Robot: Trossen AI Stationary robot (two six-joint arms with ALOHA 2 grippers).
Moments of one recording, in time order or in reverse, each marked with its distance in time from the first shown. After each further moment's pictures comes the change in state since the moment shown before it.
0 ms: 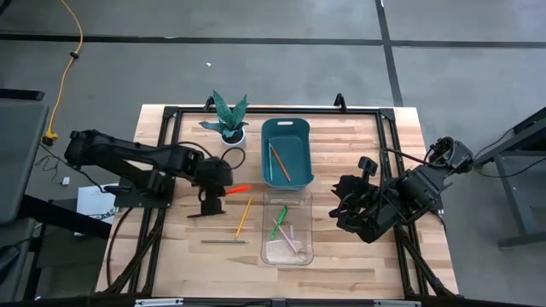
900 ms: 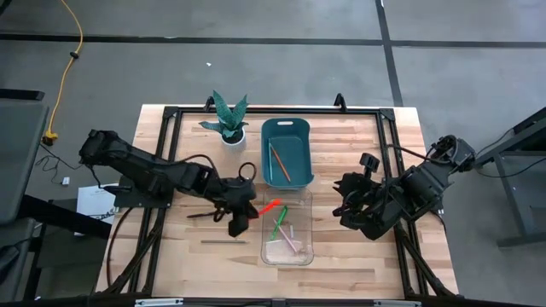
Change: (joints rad) left arm -0.181 0.191 0.106 0.488 -0.031 -0.332; right arm 0.000 -0.027 0.000 0.000 0.020 -0.065
